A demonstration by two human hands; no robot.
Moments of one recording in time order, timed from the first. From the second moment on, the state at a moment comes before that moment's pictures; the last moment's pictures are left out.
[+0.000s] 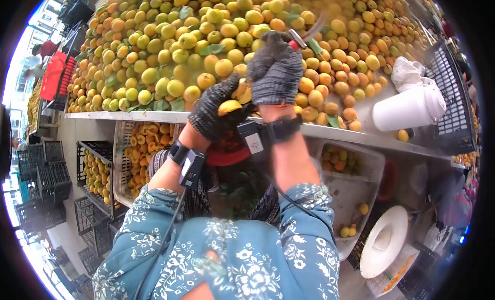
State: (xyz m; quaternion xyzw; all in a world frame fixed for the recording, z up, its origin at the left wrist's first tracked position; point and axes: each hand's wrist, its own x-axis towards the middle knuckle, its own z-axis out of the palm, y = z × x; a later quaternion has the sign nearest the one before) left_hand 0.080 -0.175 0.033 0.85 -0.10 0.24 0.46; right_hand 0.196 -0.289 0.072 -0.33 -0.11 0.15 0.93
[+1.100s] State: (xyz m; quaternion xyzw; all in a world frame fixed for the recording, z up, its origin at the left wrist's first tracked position) left_hand 0.109 -0.151 0.033 0.86 -0.08 0.34 0.37; right_hand 0.156 -0.280 0.076 -0.65 -0.27 0.14 0.70
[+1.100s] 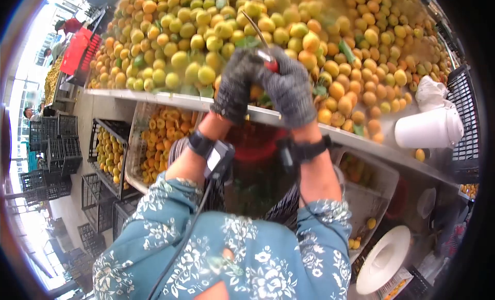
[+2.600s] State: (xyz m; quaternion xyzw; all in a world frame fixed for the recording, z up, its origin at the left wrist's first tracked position) left_hand 0.053 -0.104 0.123 0.63 0.13 0.11 0.76; right_hand 0.259 -0.298 0.041 -0.73 -0.09 -0.01 0.68
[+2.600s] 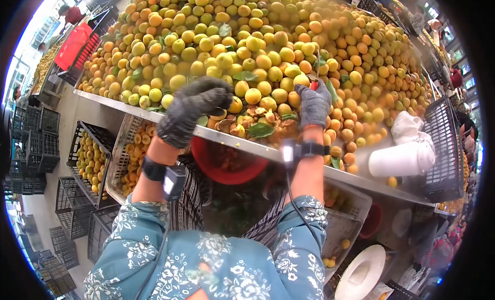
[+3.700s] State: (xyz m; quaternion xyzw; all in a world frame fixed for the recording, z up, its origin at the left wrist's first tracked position) left_hand 0.071 -0.089 0.091 0.43 0.00 0.12 0.89; right_hand 0.130 -0.269 0.083 -0.62 -0.25 0.27 0.69
